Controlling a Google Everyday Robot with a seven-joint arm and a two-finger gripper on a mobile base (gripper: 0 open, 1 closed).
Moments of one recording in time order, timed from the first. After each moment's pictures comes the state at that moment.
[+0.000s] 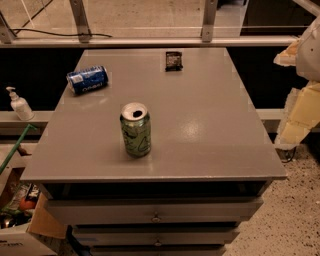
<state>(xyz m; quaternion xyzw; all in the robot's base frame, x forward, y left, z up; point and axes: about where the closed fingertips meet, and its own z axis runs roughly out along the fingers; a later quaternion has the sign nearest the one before) 0.438 -0.217 0.976 -0.60 0.78 -0.03 0.16</state>
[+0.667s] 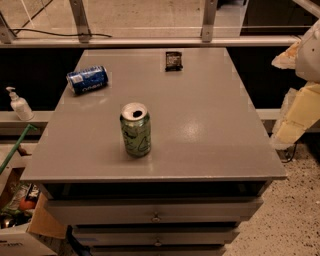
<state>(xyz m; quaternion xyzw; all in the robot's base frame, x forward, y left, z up) 0.439 -0.212 0.973 -0.59 0.79 -0.01 0.18</state>
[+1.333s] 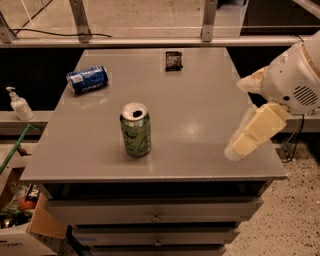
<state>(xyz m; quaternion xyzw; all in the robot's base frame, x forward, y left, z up) 0.435 -0.147 0.941 -0.55 0.78 0.14 0.25</state>
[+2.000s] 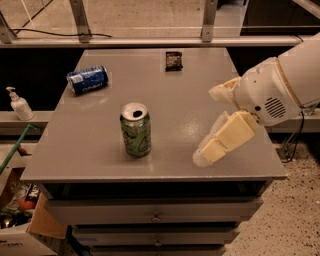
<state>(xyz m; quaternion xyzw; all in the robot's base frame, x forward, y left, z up) 0.424 -0.088 0.936 -0.54 0.75 0.23 0.30</state>
